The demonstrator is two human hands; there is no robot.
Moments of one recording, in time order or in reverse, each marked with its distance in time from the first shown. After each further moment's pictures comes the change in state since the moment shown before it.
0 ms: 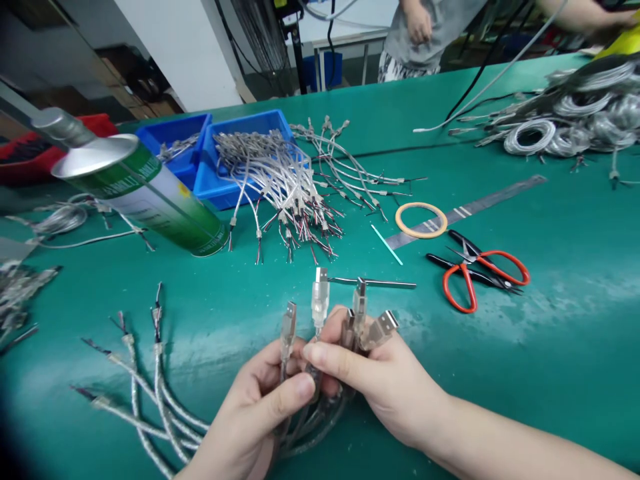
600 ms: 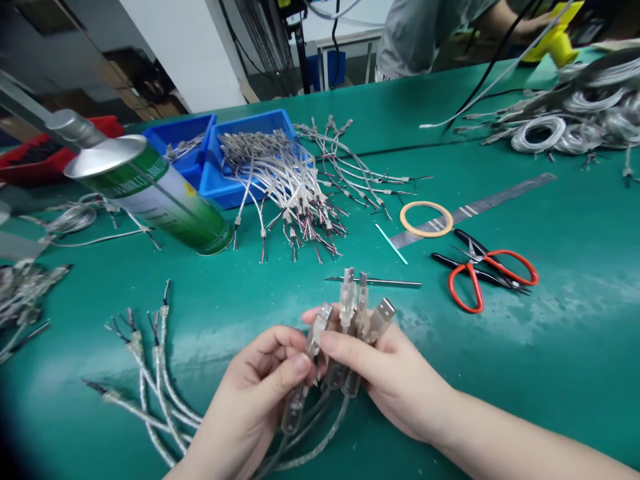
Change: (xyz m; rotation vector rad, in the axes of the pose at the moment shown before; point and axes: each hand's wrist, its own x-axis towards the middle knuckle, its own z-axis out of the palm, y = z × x) left_hand 0.002 0.006 -0.004 0.107 0.161 0.058; right_hand 0.003 -0.005 0.000 0.113 0.070 0.051
